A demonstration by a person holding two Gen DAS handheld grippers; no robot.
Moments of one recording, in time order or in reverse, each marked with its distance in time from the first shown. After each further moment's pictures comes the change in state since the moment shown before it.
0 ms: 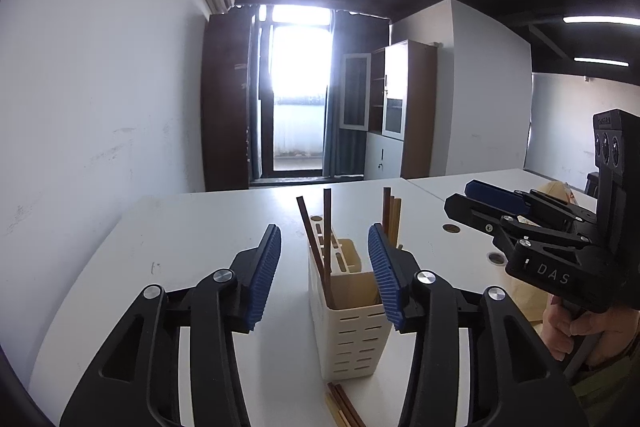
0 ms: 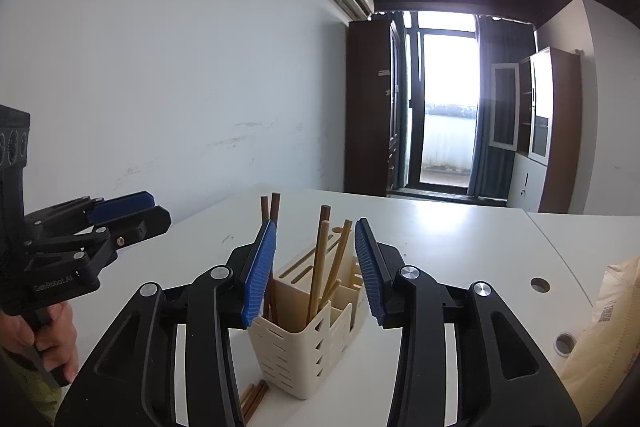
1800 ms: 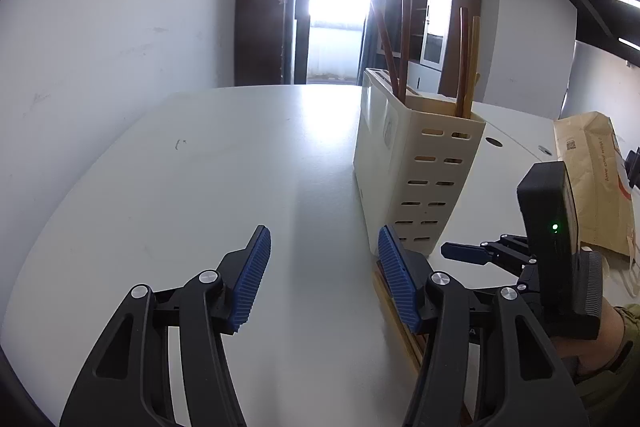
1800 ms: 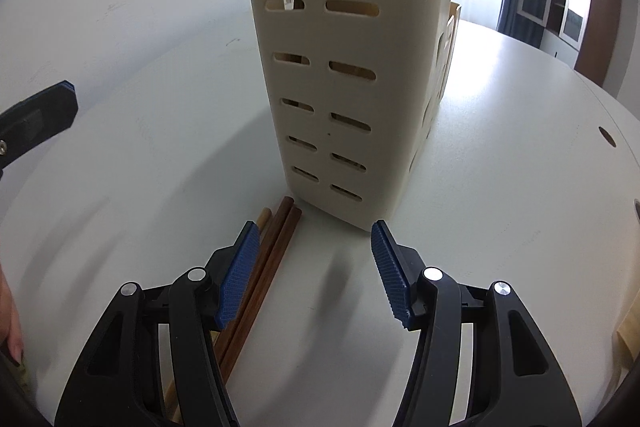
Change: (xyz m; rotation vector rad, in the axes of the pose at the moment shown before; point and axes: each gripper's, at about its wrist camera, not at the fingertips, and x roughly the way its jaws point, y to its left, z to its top) left arm 0.017 0.042 -0.117 -0.090 0.275 0.108; right arm 0.118 0.044 -0.152 0.032 0.593 0.044
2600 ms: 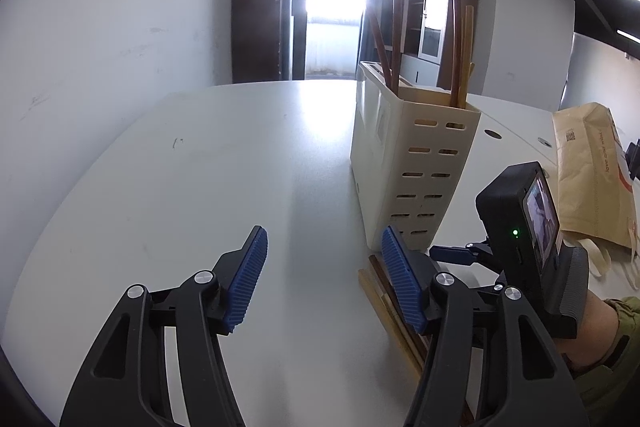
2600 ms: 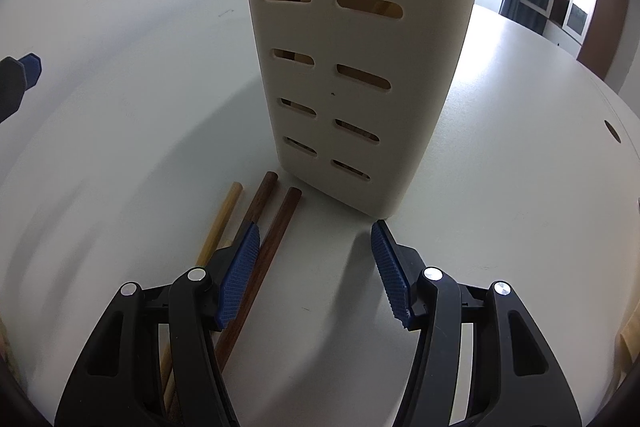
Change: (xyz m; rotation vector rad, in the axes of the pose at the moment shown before) left arm 0.001 -0.007 -0.003 0.023 0.020 0.004; right arm 0.021 0.024 -0.006 -0.019 0.066 -0.032
